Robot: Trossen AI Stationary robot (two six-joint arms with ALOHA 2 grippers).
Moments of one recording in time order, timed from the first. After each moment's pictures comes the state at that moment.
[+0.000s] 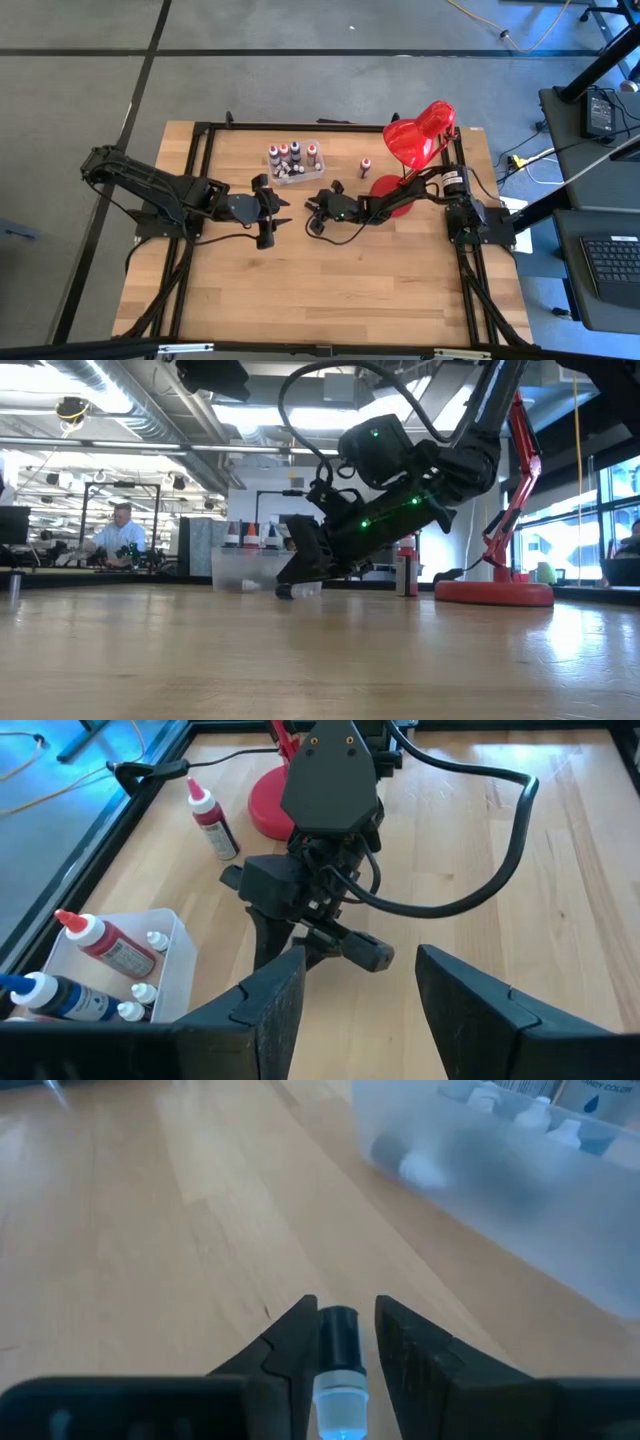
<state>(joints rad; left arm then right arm) -0.28 1.18 1.01 -0.51 -0.43 -0.24 0.00 2.13 0.98 0.65 0.36 0.26</state>
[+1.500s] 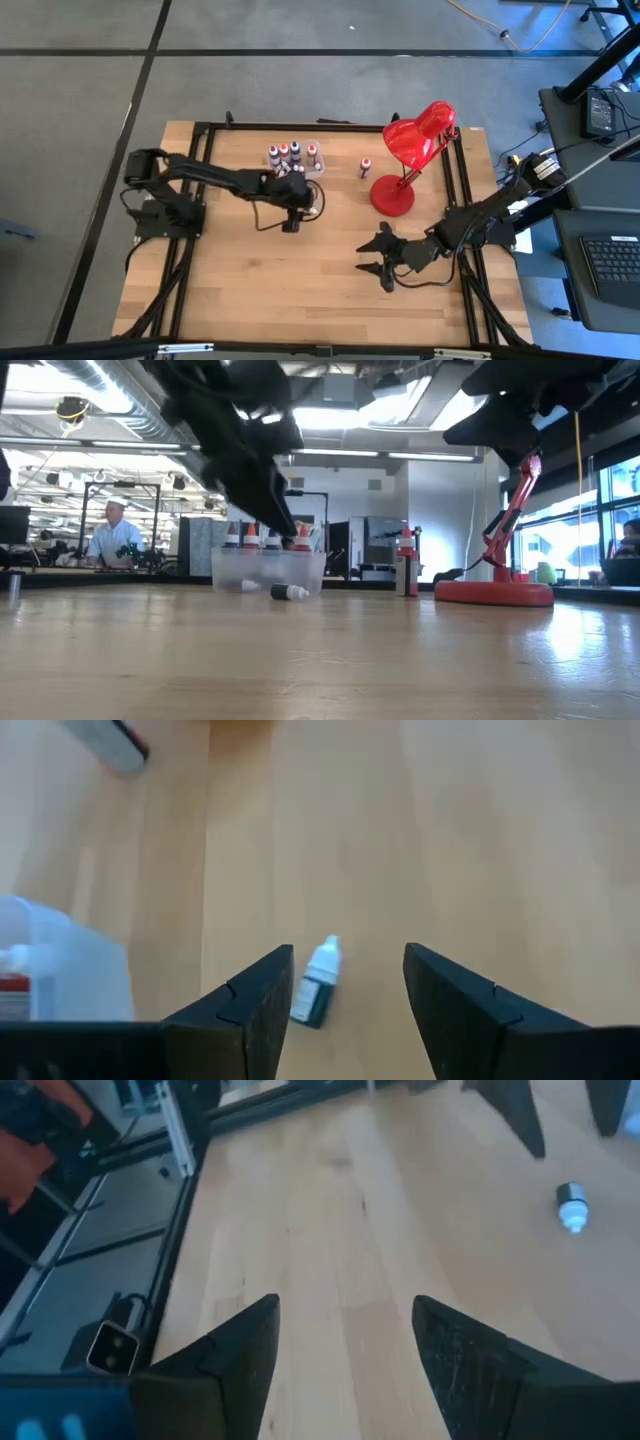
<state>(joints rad) 0.08 1.59 0.92 -0.20 -0.03 0.18 0.56 1.36 0.66 0.21 0.43 0.57</state>
